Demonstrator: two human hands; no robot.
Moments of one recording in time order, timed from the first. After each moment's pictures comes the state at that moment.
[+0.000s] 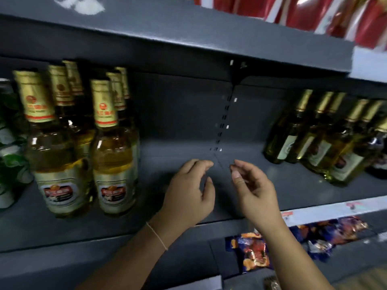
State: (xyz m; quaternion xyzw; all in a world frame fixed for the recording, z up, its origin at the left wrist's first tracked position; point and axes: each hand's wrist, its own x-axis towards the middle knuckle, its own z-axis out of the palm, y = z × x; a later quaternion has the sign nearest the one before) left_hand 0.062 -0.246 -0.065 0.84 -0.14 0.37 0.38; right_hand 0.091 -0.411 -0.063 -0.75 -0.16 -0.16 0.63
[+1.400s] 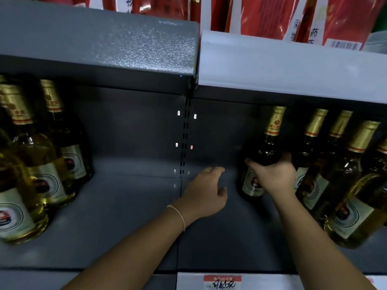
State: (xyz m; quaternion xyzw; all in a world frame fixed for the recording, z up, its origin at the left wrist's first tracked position) left_hand 0.239 -0.418 -0.050 0.93 -0.03 0.15 0.32; right_hand 0.354 -0.582 -0.037 -0.85 0.02 -0.23 0.47
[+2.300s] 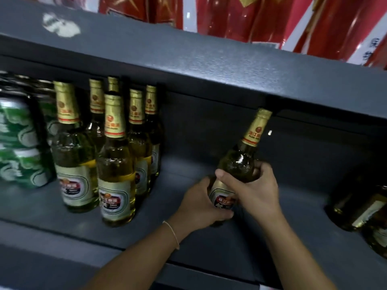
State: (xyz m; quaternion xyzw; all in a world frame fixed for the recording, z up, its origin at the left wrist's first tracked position) left_hand 0.147 -0.264 -0.077 0.82 0.08 0.17 0.54; right_hand 0.192 -0.391 -0.006 -0.77 -0.19 -0.06 0.60
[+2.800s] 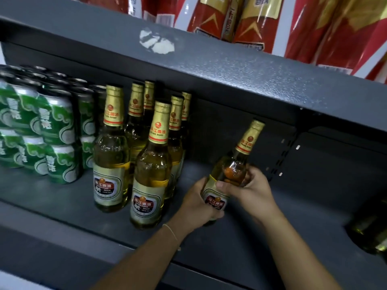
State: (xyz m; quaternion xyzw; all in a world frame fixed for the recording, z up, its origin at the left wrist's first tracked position) left_hand 0.131 -0.200 -0.094 0.71 0.13 0.18 0.67; right_hand 0.193 -0.326 -0.012 -0.73 -0.28 0.10 0.62
